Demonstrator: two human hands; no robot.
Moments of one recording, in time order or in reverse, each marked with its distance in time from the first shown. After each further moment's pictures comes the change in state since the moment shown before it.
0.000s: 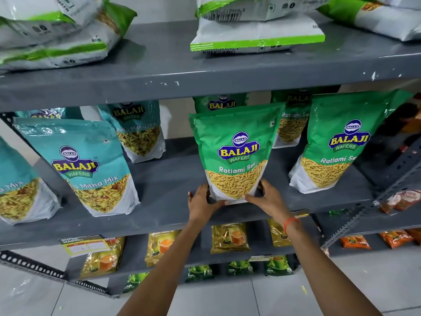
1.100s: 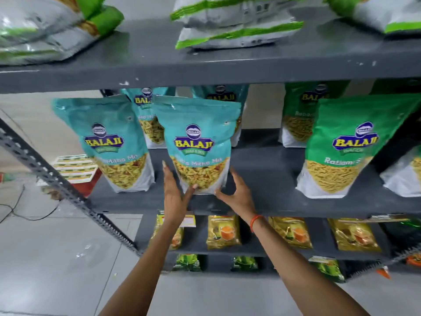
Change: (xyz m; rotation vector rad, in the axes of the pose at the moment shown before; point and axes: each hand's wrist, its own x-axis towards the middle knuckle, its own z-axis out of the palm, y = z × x) left_hand -0.034 -0.153 -0.258 -0.024 0.370 0.137; right_hand -0.030 -0.124 0.297 0.052 -0.095 -0.212
